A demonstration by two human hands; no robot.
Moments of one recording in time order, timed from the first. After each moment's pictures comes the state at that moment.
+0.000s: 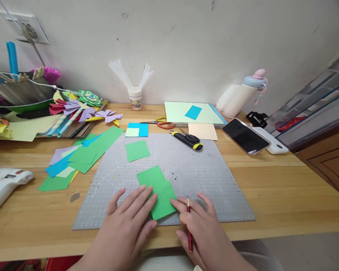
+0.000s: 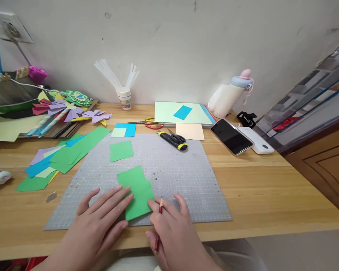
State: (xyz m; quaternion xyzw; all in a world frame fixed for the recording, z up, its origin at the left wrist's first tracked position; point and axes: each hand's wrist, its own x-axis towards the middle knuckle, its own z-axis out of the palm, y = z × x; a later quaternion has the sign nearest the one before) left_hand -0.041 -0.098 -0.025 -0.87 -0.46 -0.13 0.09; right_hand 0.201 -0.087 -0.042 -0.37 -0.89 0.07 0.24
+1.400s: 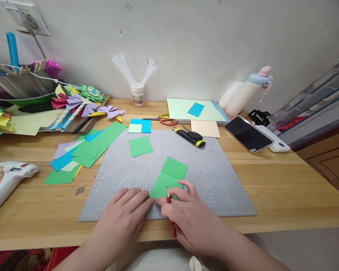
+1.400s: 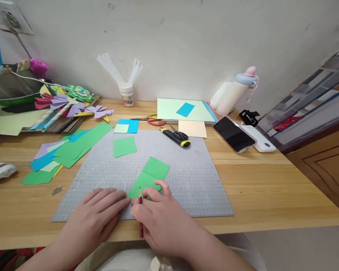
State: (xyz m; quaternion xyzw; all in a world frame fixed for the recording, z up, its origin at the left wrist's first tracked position) left_hand -0.047 -0.093 -0.028 -0.87 -0.44 -0.21 0.01; right_hand 0.177 -0.064 -0.020 -0.28 -0.94 0.15 0.14
